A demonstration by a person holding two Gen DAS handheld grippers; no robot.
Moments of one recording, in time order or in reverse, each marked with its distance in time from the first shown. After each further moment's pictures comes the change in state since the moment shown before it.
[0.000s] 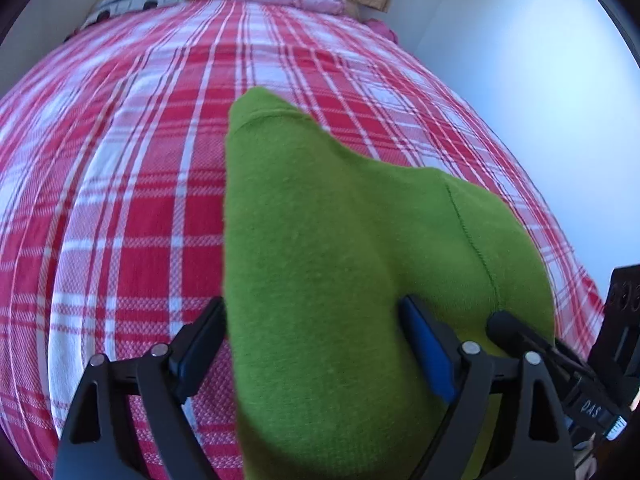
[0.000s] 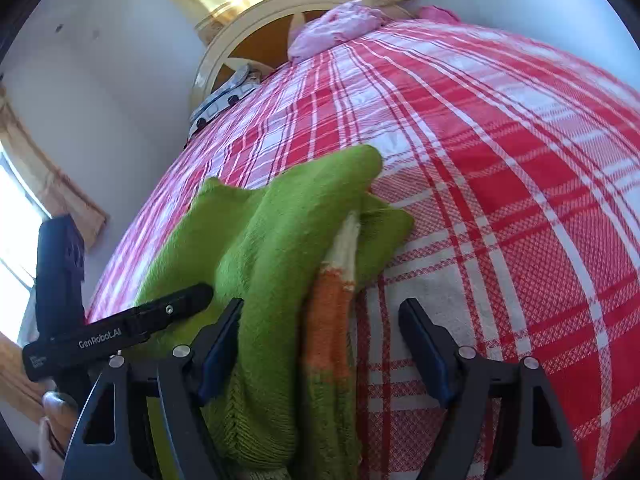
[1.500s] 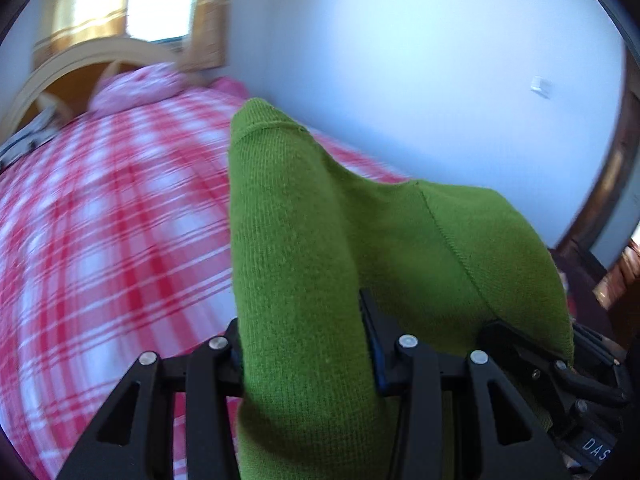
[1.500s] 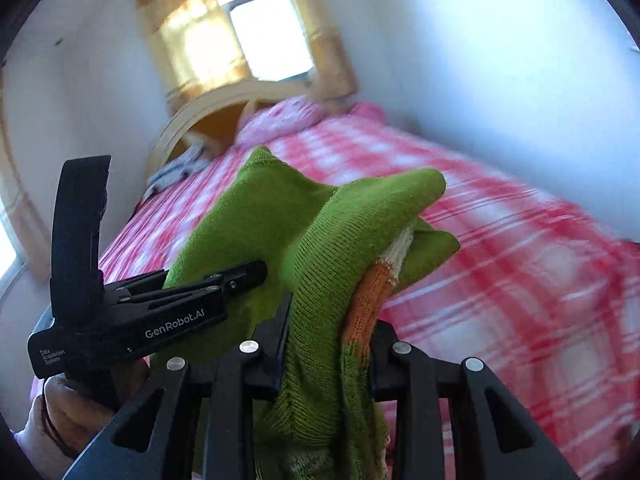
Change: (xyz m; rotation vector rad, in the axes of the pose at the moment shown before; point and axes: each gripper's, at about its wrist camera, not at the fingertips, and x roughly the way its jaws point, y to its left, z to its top) left arm -0.092 -0.217 -0.056 0.470 -0.177 -0.244; right arm -0.259 -0.004 -0.079 0.016 -0.349 -0.320
